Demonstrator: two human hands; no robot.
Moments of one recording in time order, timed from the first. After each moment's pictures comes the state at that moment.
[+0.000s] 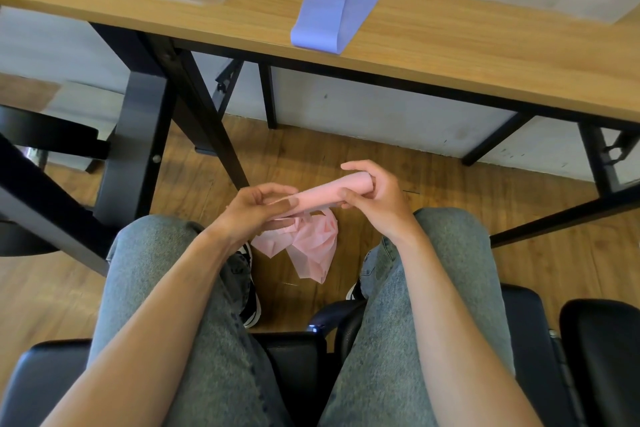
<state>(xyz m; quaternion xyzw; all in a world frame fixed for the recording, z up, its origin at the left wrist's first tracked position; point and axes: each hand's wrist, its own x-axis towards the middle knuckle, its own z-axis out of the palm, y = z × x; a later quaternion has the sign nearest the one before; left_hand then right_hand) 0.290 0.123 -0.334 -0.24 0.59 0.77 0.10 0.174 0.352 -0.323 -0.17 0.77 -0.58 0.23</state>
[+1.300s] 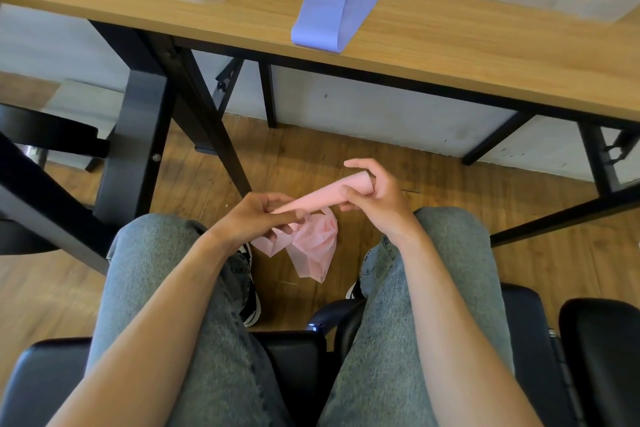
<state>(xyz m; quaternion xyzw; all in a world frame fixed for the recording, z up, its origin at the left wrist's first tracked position) 0.294 0.126 -0.332 -0.18 0.71 0.66 0.16 0.176 0.351 -0.318 -0.14 0.75 -0.59 0.26</state>
